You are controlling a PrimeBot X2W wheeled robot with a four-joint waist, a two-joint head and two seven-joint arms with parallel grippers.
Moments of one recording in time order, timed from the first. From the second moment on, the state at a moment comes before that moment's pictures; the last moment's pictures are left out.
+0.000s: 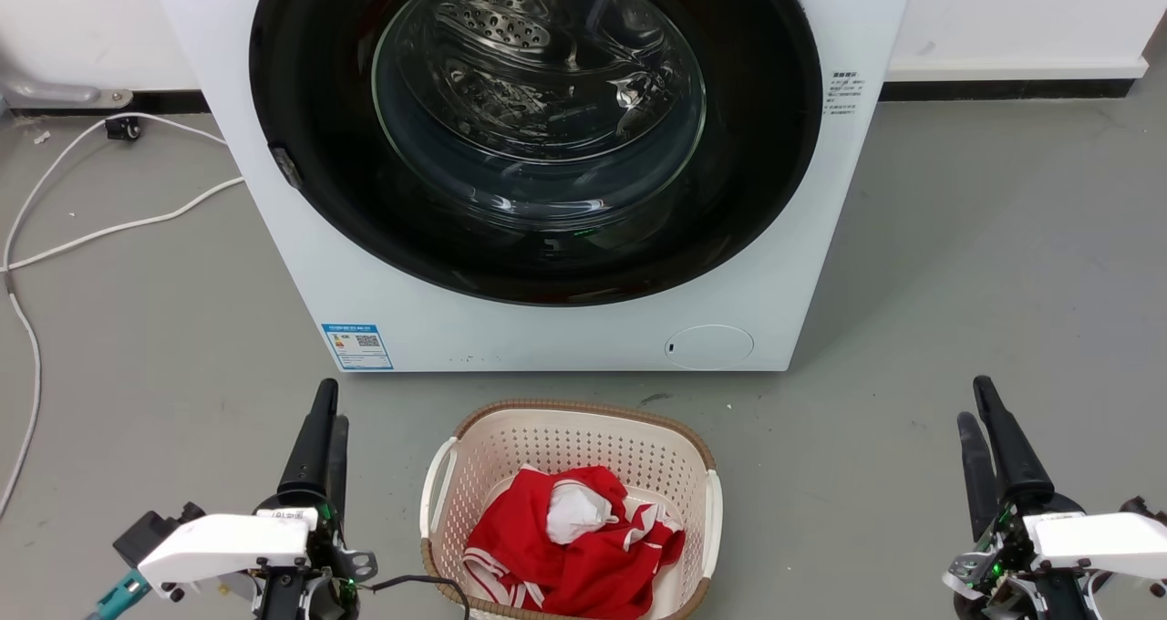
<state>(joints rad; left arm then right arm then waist) -0.08 0.05 0.05 0.20 -1.55 -0.13 0.03 -0.04 -0.06 -0.06 0.20 1.54 0.13 0.02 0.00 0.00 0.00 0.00</state>
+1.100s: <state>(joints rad) -0.05 0.05 0.00 0.07 -0.80 -0.08 -0.09 0.01 -0.06 -0.04 0.03 0.74 0.13 -0.09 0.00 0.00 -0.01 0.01</state>
